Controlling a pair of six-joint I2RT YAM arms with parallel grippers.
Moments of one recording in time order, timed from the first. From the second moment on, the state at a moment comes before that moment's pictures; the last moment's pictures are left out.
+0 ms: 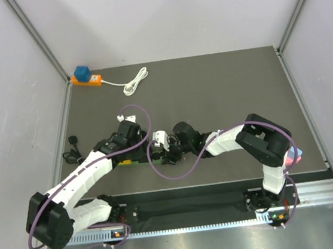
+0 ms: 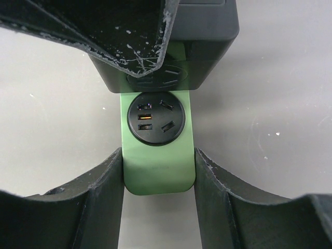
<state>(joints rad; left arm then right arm) -0.57 1.12 0.74 -0.59 -0.11 -0.58 0.93 1.85 0.86 0.38 -0.42 -0.30</state>
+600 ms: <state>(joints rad) -0.61 0.97 0.74 -0.65 -0.25 -0.62 0.97 1.85 0.92 0.37 -0.38 -0.34</state>
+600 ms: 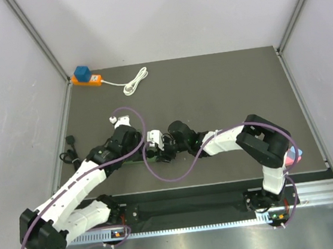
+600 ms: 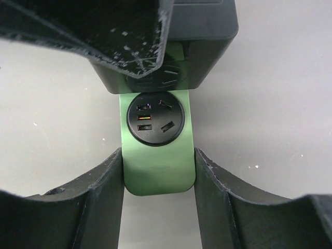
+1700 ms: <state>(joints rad) -0.56 0.91 0.71 -0.68 -0.23 -0.68 1.00 1.89 1.03 0.23 -0.35 -0.36</state>
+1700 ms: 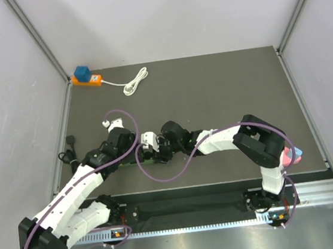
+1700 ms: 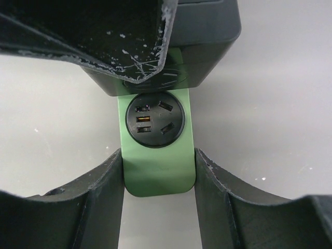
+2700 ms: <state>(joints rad) -0.54 0.86 0.90 -0.77 -0.25 -0.71 0.99 1.86 0.98 0.16 -0.29 -0.31</state>
